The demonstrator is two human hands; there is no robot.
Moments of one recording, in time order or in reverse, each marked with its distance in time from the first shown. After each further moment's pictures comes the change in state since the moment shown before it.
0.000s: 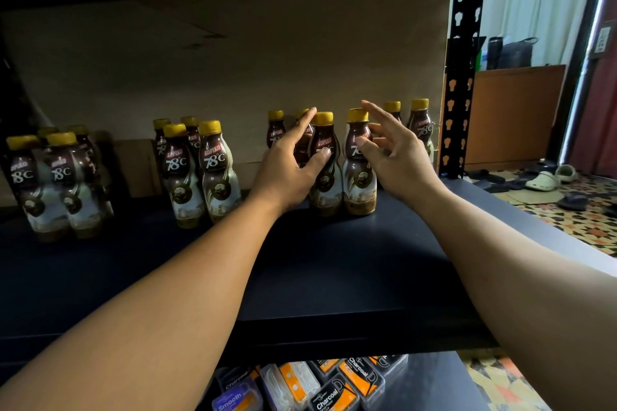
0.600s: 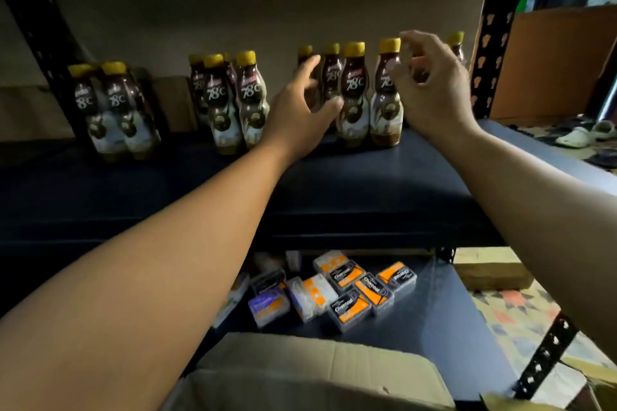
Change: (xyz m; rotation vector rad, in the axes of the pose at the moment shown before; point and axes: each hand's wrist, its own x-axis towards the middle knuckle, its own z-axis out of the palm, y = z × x) left_hand -0.050 0.015 -0.033 0.056 -0.004 -0.112; right_hand -0.038 -0.049 -0.003 -0.170 0.204 -0.075
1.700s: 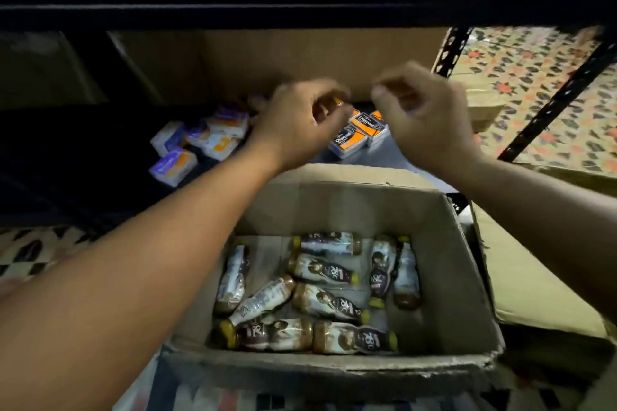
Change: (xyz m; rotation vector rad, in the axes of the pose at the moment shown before) left_hand -0.261 -0.075 -0.015 -0.089 -0.254 0.092; right_hand -0.289 -0.061 0.004 -0.088 -0.319 0.033
